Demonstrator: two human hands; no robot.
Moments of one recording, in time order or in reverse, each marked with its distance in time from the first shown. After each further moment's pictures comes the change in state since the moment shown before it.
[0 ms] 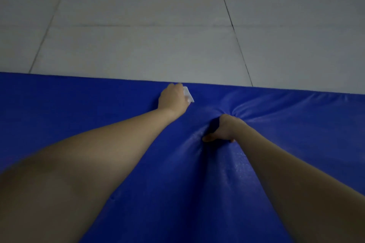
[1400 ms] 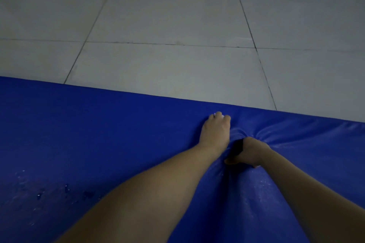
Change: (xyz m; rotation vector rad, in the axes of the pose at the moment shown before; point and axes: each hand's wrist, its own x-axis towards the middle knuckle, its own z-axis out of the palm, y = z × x) left_hand -0.024 0.036 0.043 0.122 0.062 0.239; right_hand 0.001 -0.002 -0.004 -0.083 0.068 -0.048
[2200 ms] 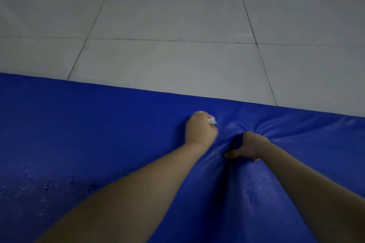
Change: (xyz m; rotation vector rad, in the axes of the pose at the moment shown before) left_hand -0.029 -0.029 -0.022 -0.368 0.111 -0.288; right_hand 0.000 0.002 0.000 -0.040 -0.016 0.016
